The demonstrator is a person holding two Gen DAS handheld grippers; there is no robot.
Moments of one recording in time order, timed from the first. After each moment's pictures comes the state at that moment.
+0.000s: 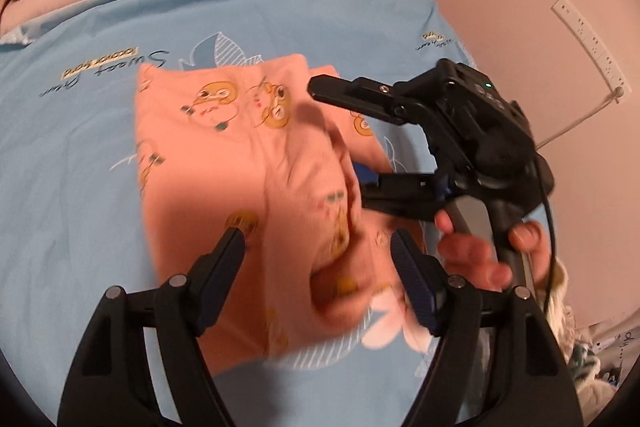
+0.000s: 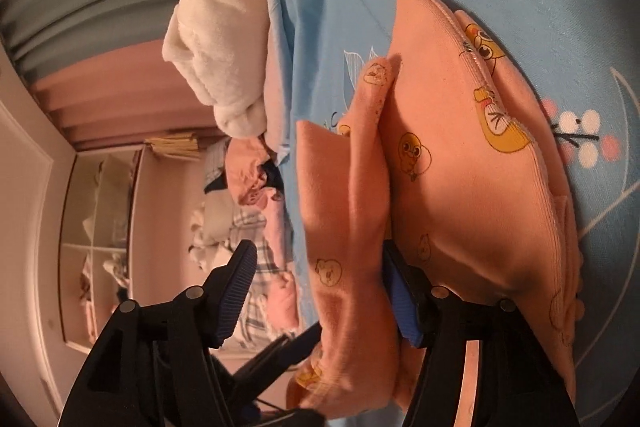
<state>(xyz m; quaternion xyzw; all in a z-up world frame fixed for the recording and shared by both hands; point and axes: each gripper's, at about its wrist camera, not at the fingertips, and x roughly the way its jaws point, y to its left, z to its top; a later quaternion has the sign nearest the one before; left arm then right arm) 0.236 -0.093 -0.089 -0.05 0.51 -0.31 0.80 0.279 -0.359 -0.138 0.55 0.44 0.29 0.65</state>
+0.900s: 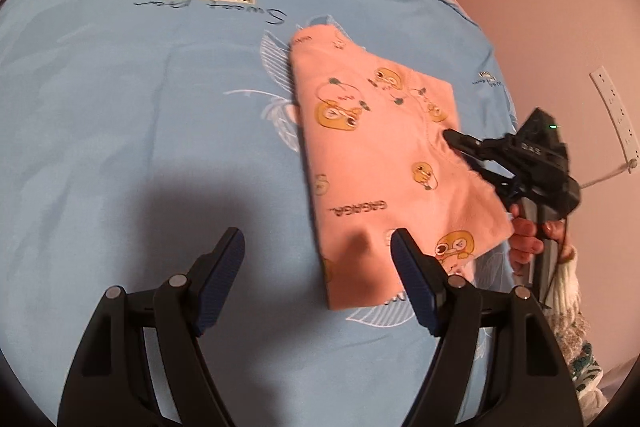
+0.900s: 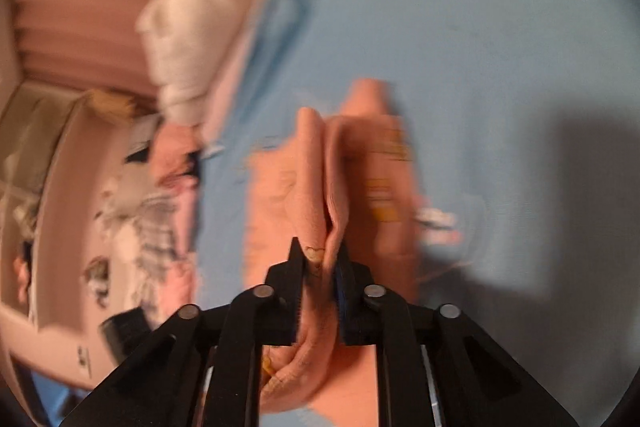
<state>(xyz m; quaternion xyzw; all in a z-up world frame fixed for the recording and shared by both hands) 0.228 -0.018 -0.118 -0.13 0.53 -0.23 0.80 0.295 -0.399 -0.132 0.42 0.48 0.21 0.74</state>
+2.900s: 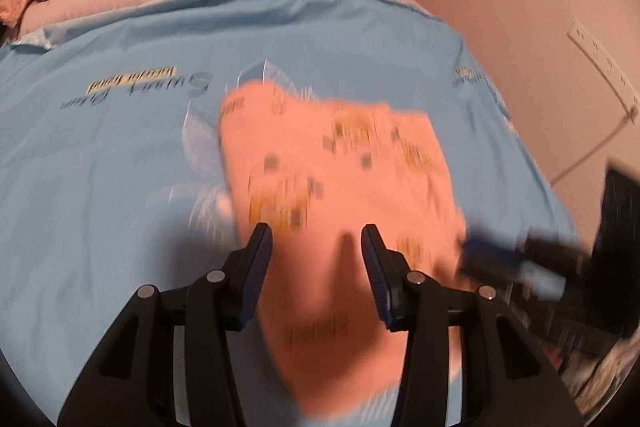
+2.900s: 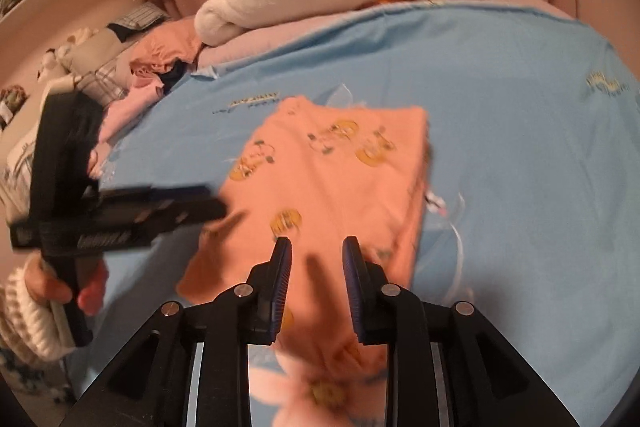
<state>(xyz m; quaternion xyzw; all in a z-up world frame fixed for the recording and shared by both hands) 0.300 -0.079 -0.115 -0.06 0.45 -0.27 0.85 0.224 -0.299 -0.084 0.04 0.40 0.19 0.90</state>
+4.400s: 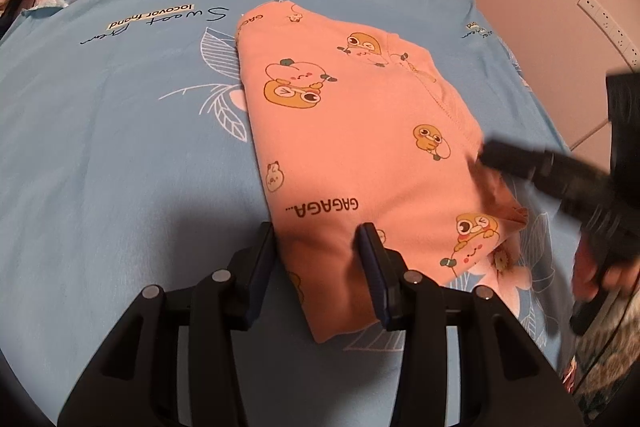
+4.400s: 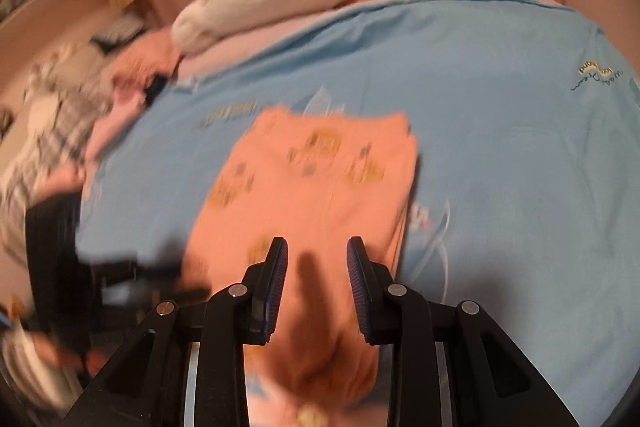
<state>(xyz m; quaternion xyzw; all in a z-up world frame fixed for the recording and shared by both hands) 0.251 -0.075 -0.156 -0.02 0.49 -0.25 0.83 0.227 -0.316 -0.087 0.04 0.43 0.16 0.89</state>
